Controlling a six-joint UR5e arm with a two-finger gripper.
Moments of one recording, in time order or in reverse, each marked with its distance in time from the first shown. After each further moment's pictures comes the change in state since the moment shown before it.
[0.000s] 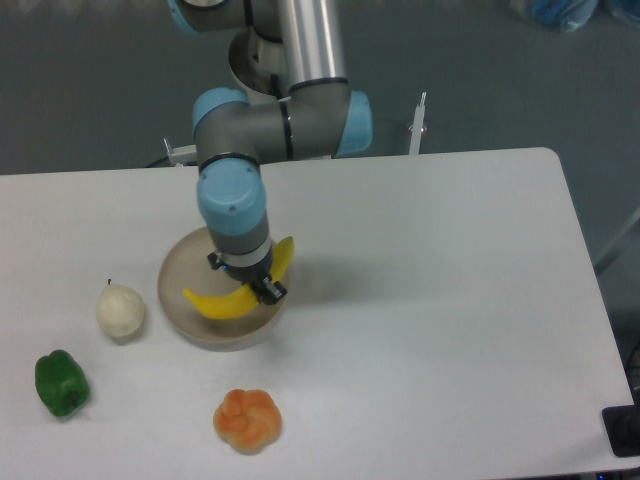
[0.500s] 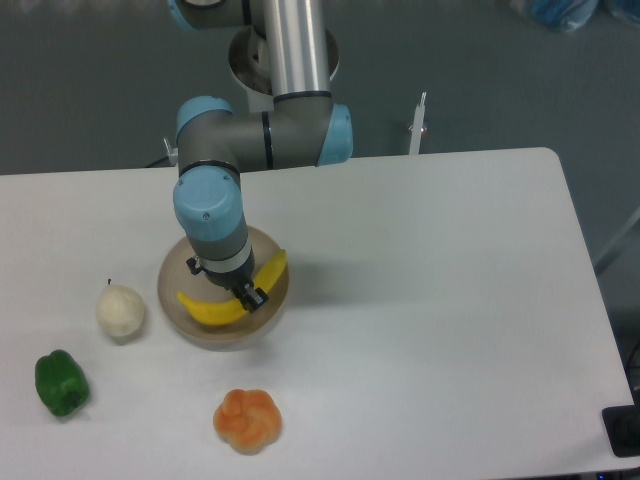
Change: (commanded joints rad) arm 0.000 0.008 0.002 0.011 0.043 0.008
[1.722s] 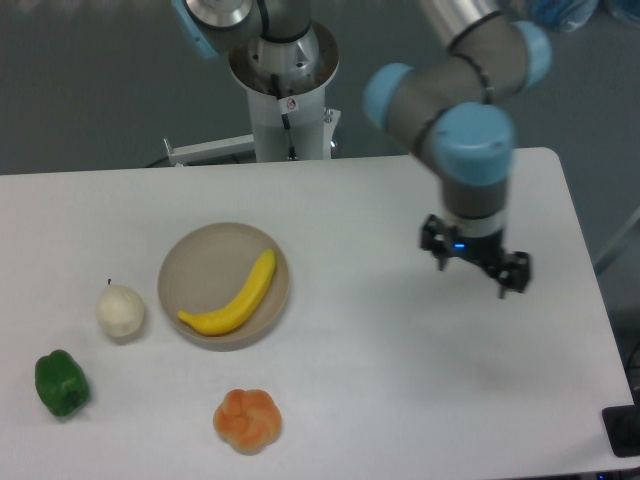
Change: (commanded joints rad) arm 0.610 -0.101 0.330 -0.020 -0.089 0.369
